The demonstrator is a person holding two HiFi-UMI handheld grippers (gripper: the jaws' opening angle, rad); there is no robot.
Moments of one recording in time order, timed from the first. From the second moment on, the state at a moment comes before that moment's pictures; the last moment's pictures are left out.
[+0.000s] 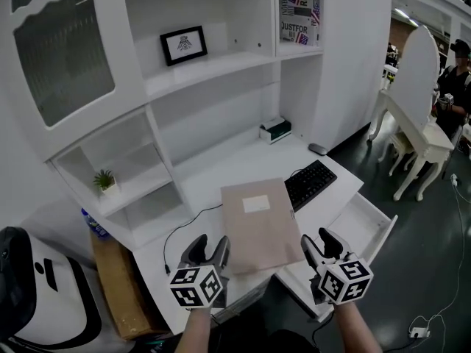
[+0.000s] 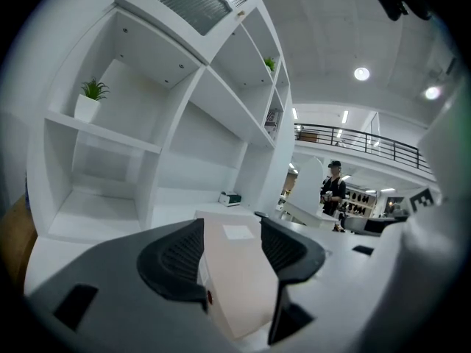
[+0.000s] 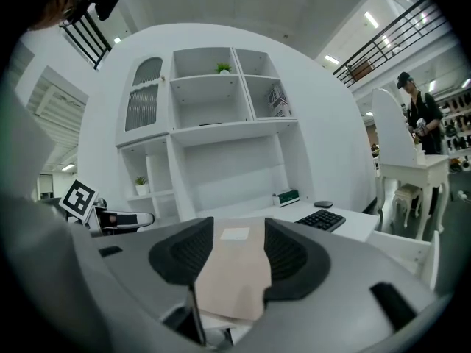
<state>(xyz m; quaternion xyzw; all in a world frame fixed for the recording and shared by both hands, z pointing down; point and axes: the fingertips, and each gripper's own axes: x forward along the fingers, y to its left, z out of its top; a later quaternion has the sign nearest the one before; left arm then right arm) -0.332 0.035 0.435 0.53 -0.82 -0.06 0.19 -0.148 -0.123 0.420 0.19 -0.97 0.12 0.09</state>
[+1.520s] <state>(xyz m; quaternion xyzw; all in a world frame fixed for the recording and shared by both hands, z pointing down) -0.383 -0.049 0.551 0.48 -0.82 0.01 0.32 -0.197 -0.195 0.495 0.16 -0.96 0.15 0.16</state>
